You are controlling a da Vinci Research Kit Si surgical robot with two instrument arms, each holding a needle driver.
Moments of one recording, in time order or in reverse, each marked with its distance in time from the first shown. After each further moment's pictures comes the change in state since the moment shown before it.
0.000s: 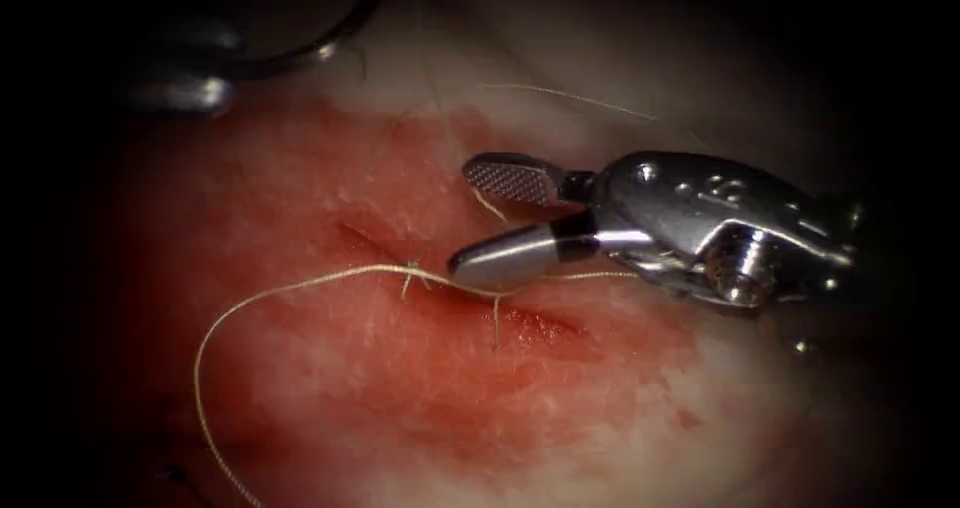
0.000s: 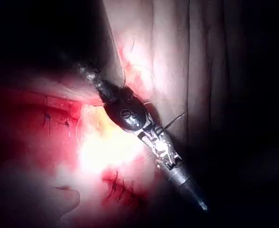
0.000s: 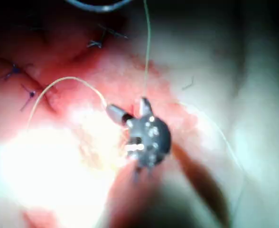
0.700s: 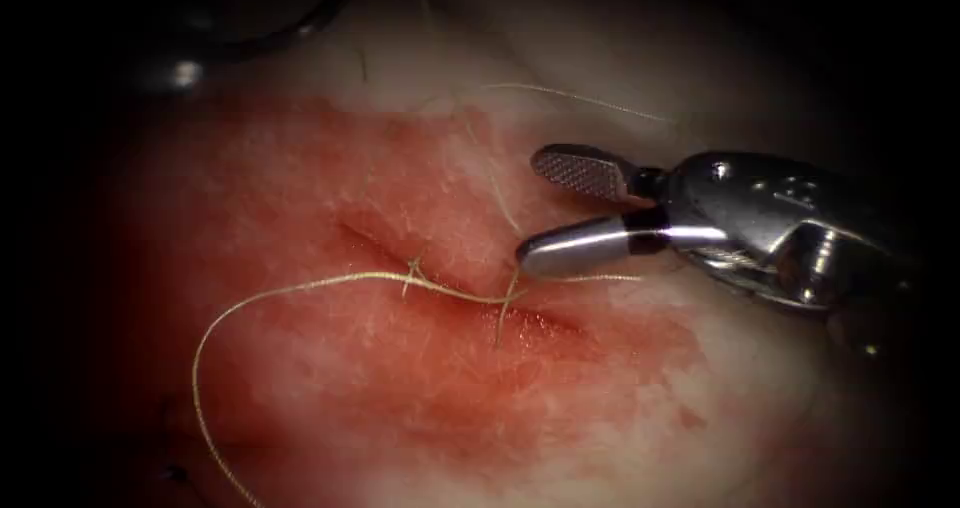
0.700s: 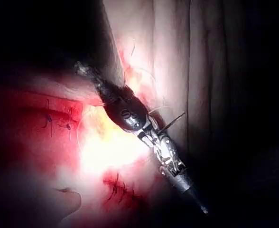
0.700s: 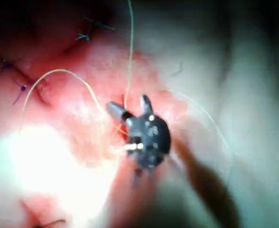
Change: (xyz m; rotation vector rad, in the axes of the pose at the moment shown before) right arm 0.000 0.001 -0.003 -0.044 0.021 0.038; left arm 0.000 0.000 -0.001 -0.012 0.006 -0.002
